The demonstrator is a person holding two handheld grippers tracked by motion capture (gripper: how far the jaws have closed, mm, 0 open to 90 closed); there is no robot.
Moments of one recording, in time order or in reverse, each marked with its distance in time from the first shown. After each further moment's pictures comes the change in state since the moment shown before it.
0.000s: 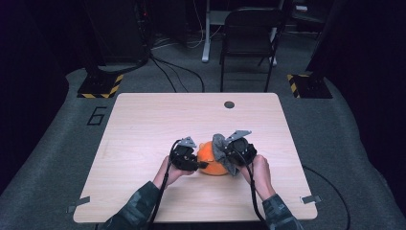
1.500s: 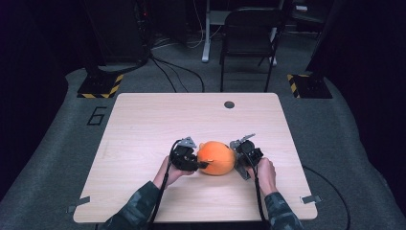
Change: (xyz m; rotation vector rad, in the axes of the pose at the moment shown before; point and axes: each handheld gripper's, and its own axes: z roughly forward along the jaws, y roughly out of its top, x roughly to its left) left arm 0.000 0.000 0.000 -0.010 -0.001 0.008; right arm -0.040 -0.043 0.063 0.207 -0.096 0.101
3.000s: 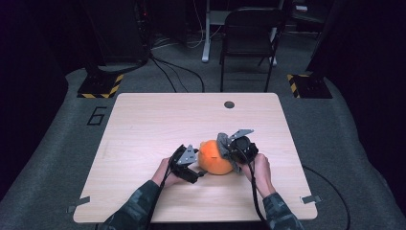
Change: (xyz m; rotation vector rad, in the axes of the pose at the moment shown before) left arm -0.003 -0.026 0.010 -0.090 0.195 0.445; right arm 0.026 0.024 -0.053 -0.189 0.096 -0.051
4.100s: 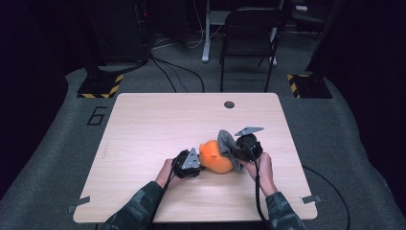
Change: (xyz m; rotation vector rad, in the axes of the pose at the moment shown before) left arm -0.005 -0.008 0.014 -0.007 0.035 0.029; right arm -0.022 -0.005 -0.007 -0.105 0.094 0.107
